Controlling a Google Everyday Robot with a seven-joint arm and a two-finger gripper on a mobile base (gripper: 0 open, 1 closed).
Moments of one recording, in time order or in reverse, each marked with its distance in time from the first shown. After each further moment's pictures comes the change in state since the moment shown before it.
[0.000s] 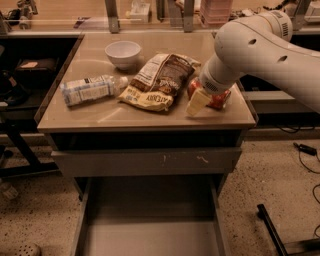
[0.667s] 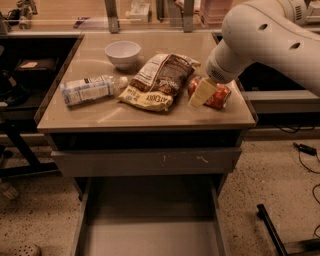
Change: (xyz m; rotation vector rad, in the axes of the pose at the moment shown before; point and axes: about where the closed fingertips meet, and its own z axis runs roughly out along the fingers) arm -0.006 -0.021 -0.024 0.041 -0.004 0.008
